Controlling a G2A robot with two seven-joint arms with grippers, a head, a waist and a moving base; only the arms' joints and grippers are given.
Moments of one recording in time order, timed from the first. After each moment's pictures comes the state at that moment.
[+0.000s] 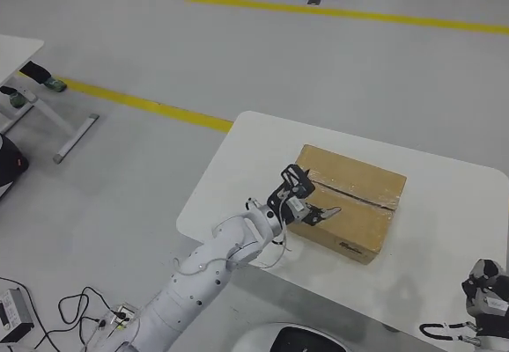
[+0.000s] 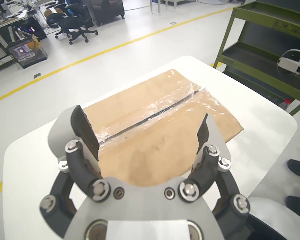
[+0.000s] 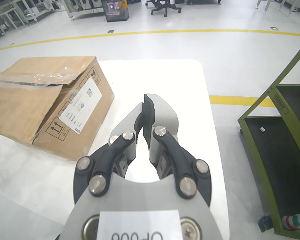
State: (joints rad) left arm 1.10 -1.24 -1.11 -1.64 1.27 -0.30 -0.18; right arm -1.73 -1.29 1.61 -1.90 -1.22 0.04 0.01
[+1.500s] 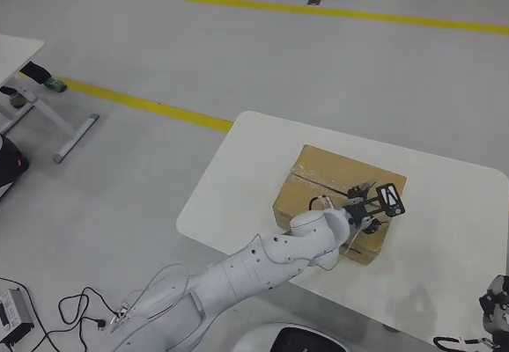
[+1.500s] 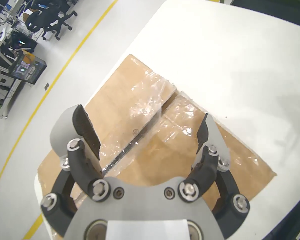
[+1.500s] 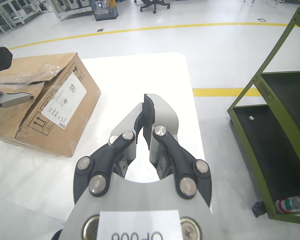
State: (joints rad) left arm 0.68 -1.44 -0.61 -1.21 1.52 -0.06 -0.35; right arm -1.81 -1.29 1.67 -1.92 -1.17 0.04 -0.01
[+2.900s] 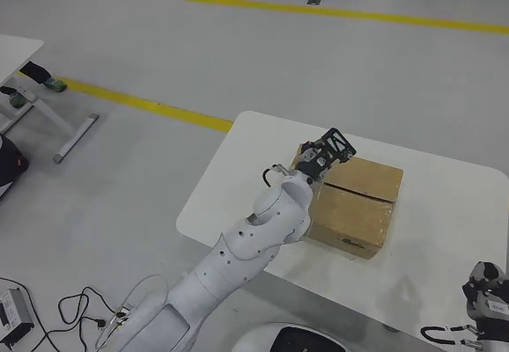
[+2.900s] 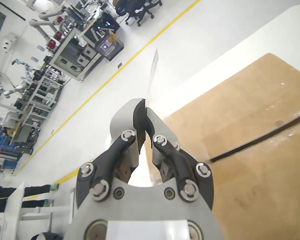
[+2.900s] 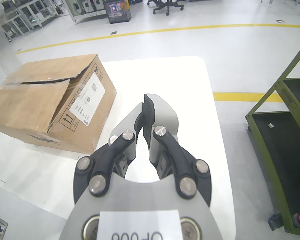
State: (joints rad) left arm 0.86 -1.39 -1.04 -1.50 1.89 0.05 -0.46; right arm -1.74 -1.30 1.62 -1.91 -1.17 0.00 0.01
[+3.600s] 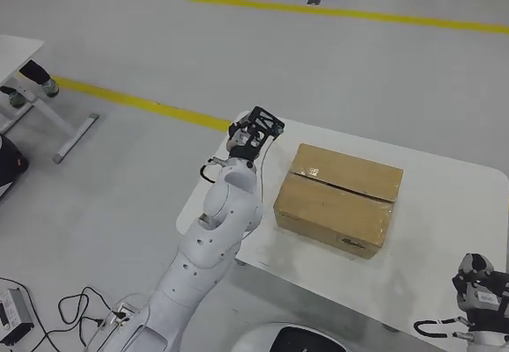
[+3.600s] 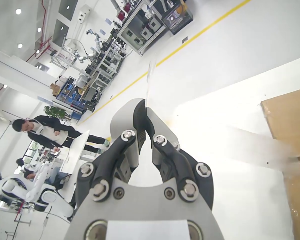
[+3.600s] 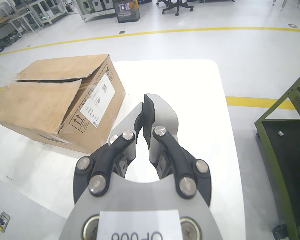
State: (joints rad) left arm 1.01 -1.35 -1.32 -1.66 2.15 0.11 -0.55; right arm -1.70 -1.30 1.58 -1.89 -1.19 -0.03 0.02
